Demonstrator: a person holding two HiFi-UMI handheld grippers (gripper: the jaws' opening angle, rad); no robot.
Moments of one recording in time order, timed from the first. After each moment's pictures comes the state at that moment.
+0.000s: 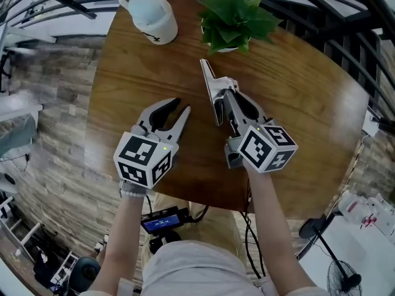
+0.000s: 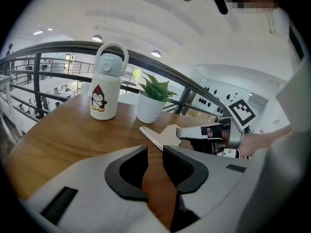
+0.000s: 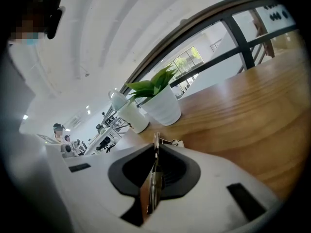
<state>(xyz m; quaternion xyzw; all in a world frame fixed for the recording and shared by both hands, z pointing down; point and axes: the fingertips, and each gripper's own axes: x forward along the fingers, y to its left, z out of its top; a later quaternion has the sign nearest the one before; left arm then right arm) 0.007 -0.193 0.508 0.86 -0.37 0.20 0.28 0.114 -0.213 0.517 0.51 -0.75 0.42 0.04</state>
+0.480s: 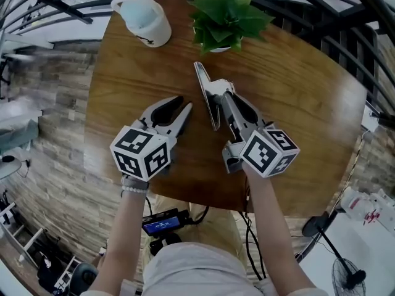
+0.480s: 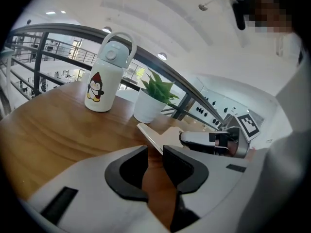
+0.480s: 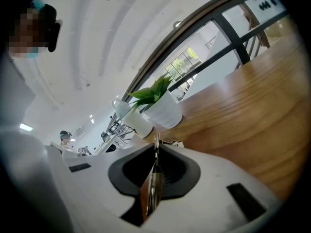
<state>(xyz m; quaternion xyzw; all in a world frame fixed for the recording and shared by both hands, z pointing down) 0.023 -0.199 0.514 0.85 -0.35 0.16 0.35 0.118 -0.205 0.502 0.50 -0.75 0.43 -0.01</state>
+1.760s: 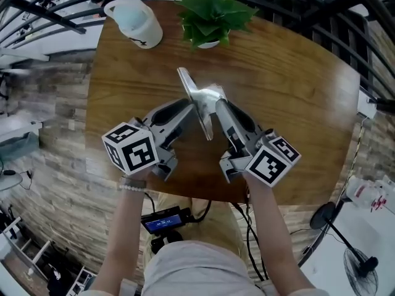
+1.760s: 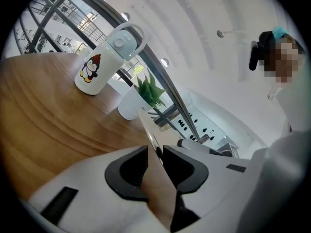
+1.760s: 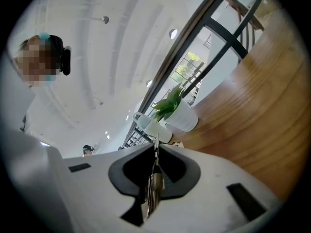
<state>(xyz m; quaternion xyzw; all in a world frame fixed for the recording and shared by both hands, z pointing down) 0.042 -0.179 0.486 0.84 -0.25 0.05 0.48 0.107 -0.171 0.452 0.45 -0.76 0.44 -0.13</state>
